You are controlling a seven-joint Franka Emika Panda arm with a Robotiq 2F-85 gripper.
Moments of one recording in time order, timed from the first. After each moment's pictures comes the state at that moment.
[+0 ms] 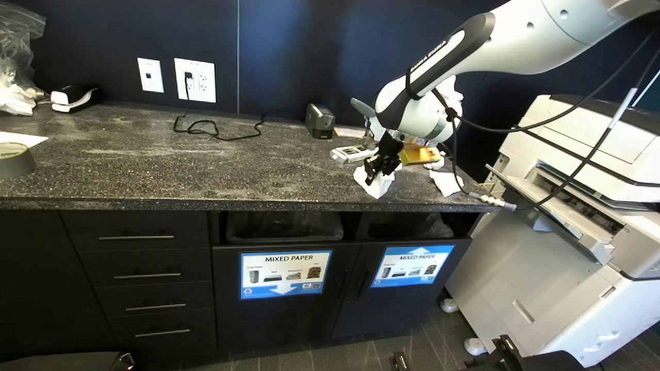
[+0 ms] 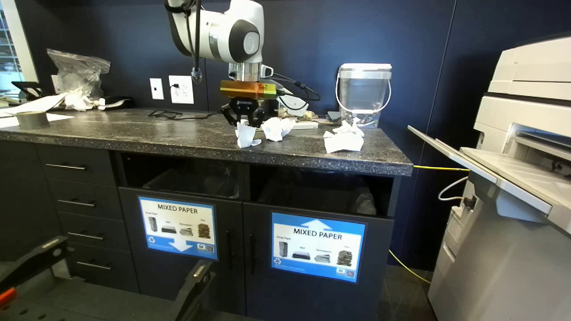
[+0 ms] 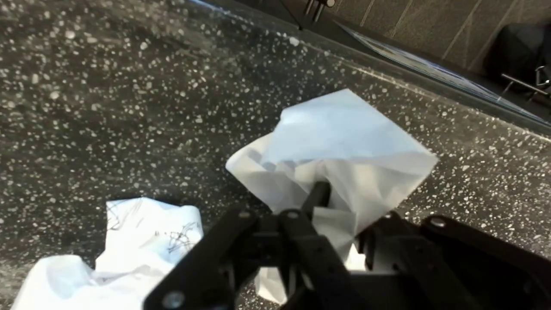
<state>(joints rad) -0.07 0.57 0.12 -1.88 0.12 2.65 -0.48</state>
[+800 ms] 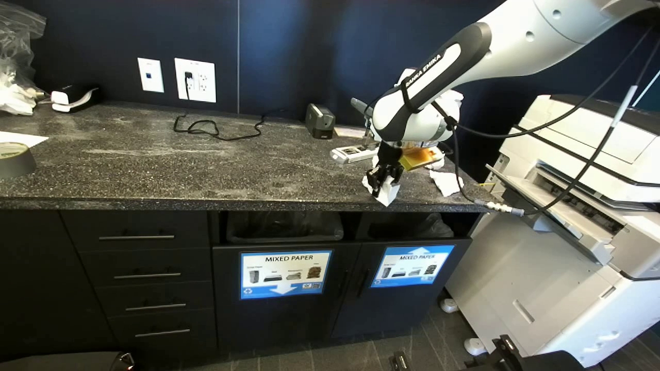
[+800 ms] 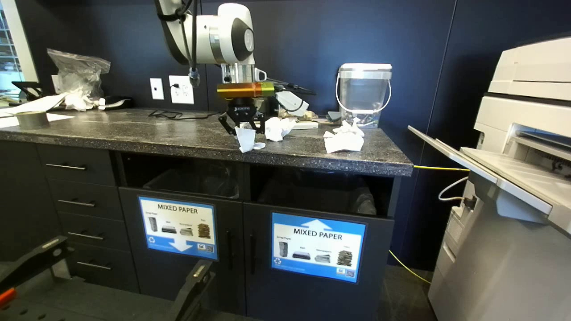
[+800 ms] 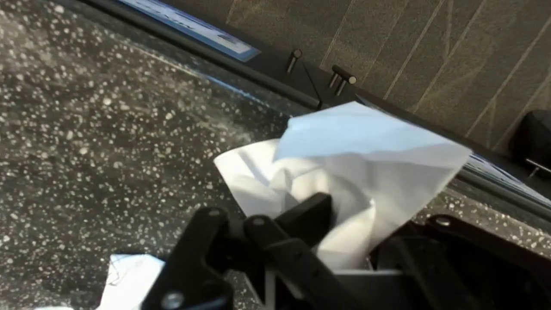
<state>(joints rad) -0.01 0.57 0.05 -1.89 -0.12 2.54 -0.34</state>
